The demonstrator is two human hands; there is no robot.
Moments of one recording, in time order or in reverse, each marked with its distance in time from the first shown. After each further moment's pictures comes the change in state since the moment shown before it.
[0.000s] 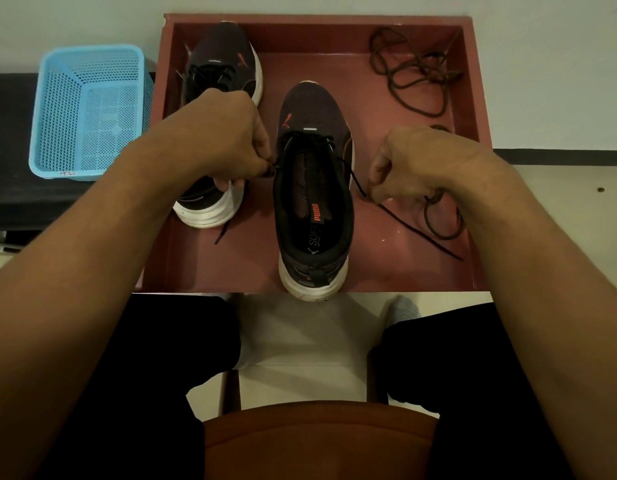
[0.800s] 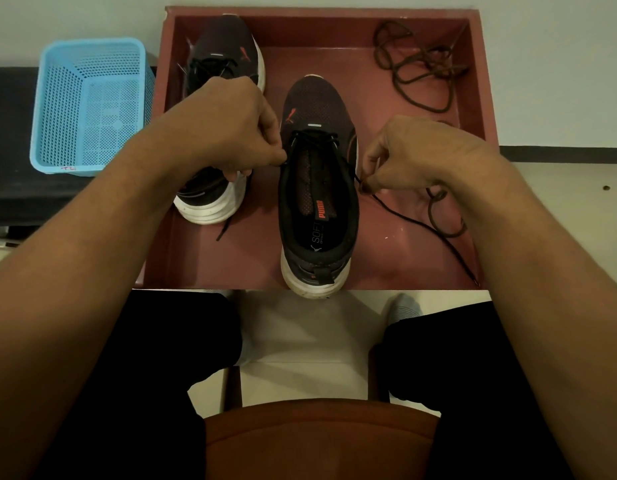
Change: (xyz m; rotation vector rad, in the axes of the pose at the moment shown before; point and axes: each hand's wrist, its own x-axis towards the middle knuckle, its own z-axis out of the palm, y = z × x) left_hand -0.001 0.003 0.001 -0.065 0.057 0.050; right_hand 0.001 -0.011 -0.002 0.043 0.021 -0.014
